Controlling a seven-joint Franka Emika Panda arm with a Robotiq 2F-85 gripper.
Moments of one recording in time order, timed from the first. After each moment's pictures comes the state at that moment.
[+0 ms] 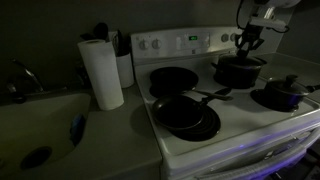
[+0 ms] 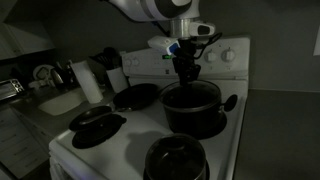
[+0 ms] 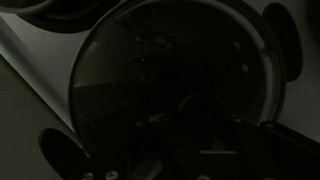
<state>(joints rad) -0.14 0.17 -0.18 -1.83 0.20 2.04 0.34</state>
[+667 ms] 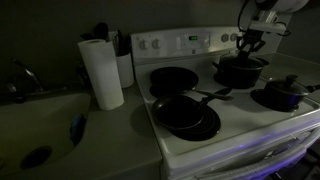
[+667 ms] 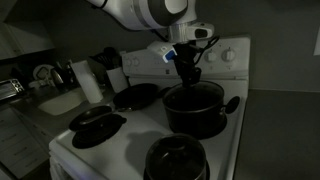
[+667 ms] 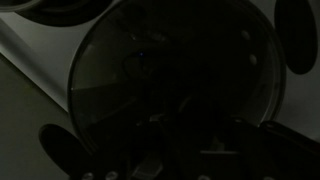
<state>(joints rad) -0.13 0.12 -0.18 -1.94 0.14 2.19 0.42</state>
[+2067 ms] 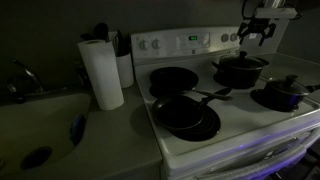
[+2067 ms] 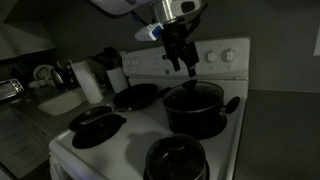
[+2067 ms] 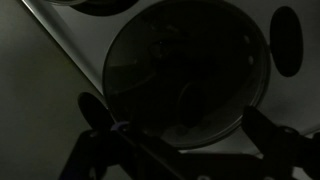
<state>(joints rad) -0.11 0.01 -0.16 -1.93 -0.05 2.09 0.49</state>
